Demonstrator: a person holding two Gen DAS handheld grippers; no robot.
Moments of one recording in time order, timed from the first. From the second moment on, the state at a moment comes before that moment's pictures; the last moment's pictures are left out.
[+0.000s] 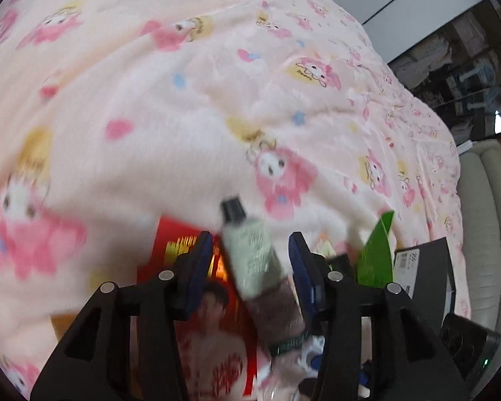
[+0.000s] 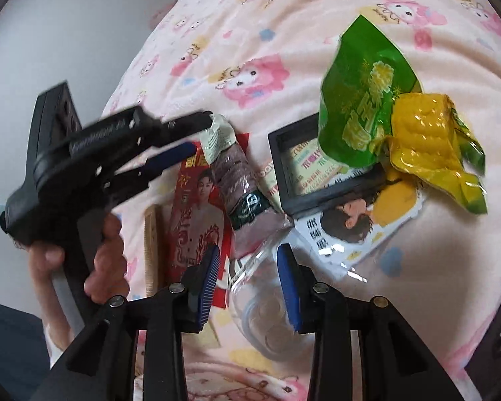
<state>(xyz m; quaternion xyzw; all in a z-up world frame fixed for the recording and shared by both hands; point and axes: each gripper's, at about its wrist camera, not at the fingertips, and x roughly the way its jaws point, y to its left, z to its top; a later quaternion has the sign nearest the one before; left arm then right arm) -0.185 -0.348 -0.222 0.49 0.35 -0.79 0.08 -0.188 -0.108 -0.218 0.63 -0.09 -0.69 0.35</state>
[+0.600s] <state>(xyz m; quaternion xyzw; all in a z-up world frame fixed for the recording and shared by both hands) -0.140 -0.345 -0.223 0.48 0.41 -0.77 0.10 -0.194 -0.106 -0.203 0.59 -0.12 -0.71 0.37</state>
